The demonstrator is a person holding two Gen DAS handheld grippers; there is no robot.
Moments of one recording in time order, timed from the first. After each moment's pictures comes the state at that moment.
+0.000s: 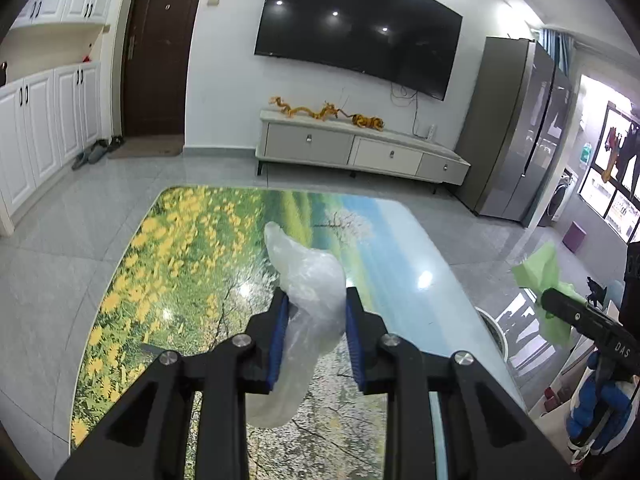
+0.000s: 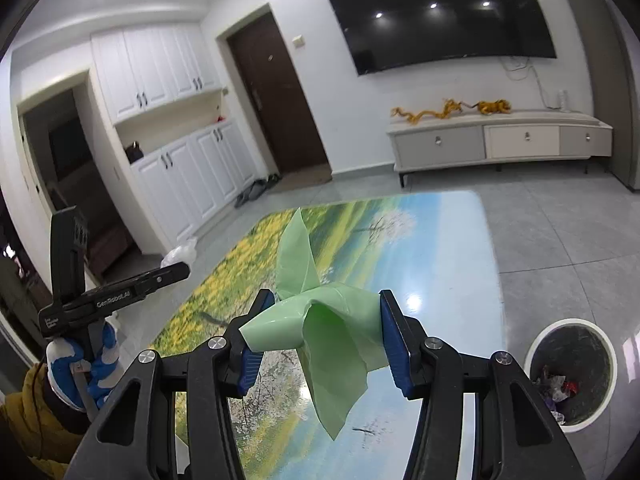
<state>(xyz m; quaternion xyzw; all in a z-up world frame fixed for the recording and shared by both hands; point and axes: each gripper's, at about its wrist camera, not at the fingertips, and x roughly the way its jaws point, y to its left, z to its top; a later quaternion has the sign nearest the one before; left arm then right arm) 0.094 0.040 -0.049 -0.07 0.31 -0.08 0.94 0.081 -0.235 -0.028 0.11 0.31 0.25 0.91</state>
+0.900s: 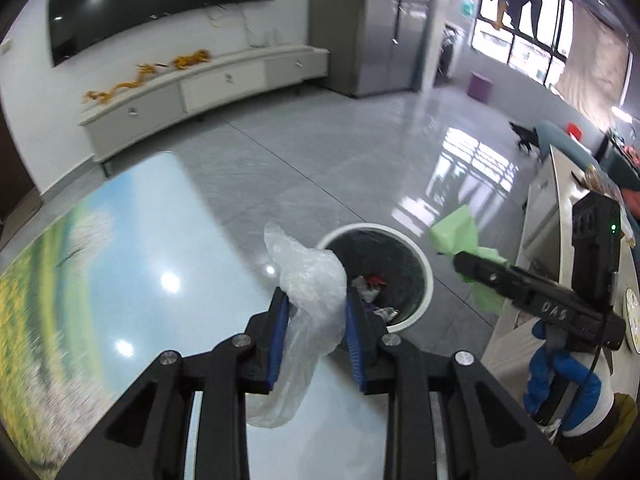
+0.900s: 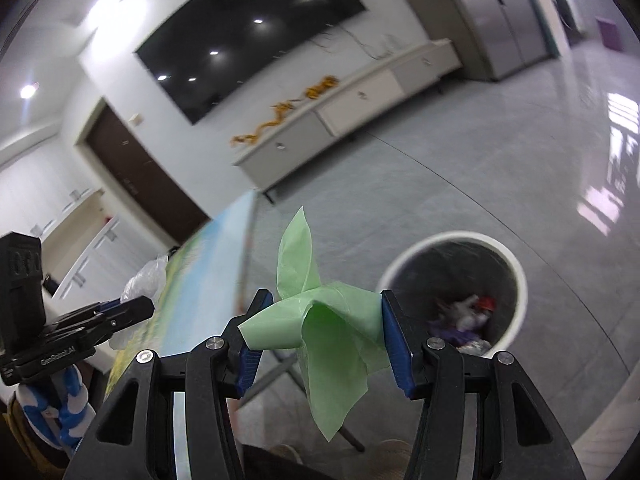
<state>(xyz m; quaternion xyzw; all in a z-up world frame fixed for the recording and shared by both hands) 0.186 -0.298 -0.116 0.12 0.42 -0.30 0.85 0.099 -0.483 -0.166 0.30 0.35 0.03 0.89</state>
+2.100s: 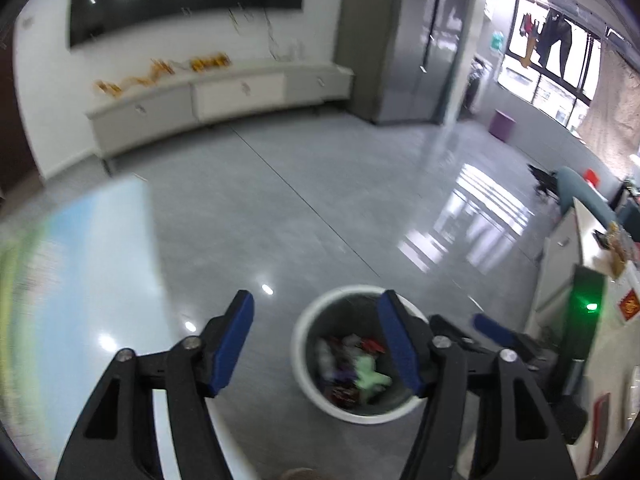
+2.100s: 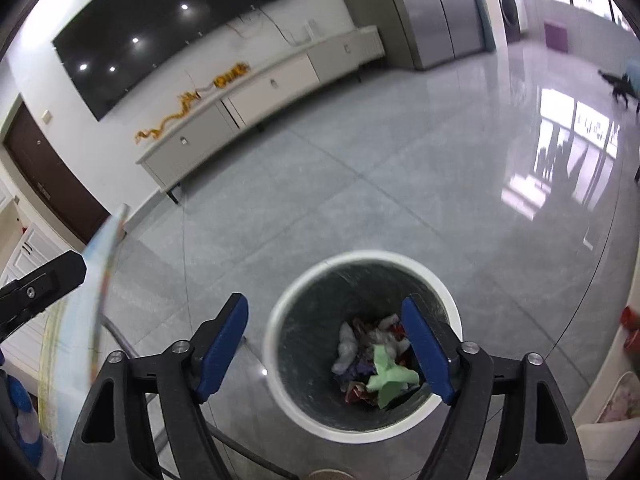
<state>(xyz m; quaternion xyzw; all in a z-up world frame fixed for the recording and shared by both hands) 0.256 -0.346 -0.120 0.06 0.38 -0.25 0.89 0.160 -0.508 -0.179 0.23 0.38 -0.12 0.89</state>
